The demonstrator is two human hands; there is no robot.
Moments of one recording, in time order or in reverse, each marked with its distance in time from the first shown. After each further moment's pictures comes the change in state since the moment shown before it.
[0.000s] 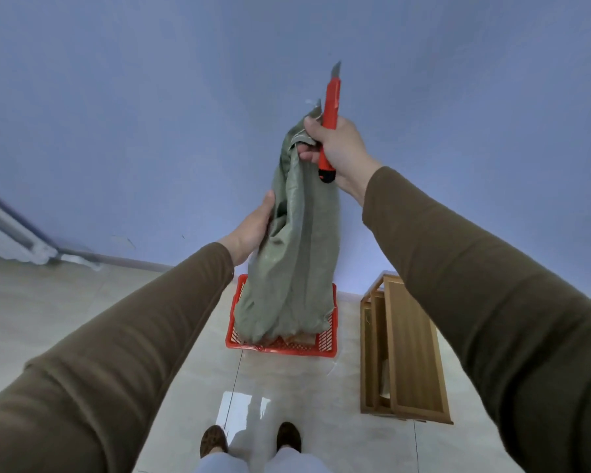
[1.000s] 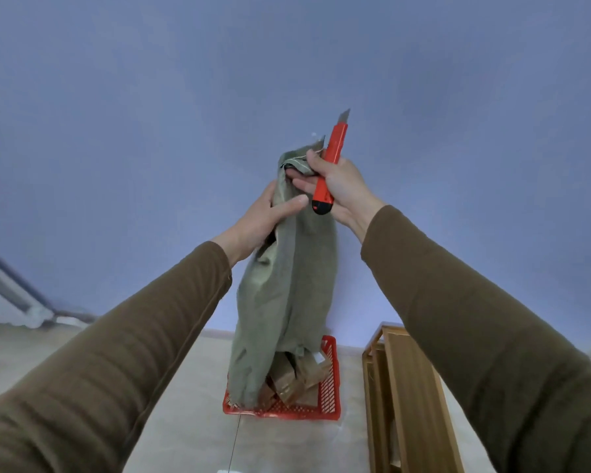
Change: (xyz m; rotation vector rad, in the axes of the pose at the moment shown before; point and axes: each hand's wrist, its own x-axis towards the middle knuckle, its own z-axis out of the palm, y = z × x) left_hand -0.010 0.139 -0.010 -0.008 -0.147 0.428; right_hand 0.006 -0.057 0.004 0.234 -0.107 0.052
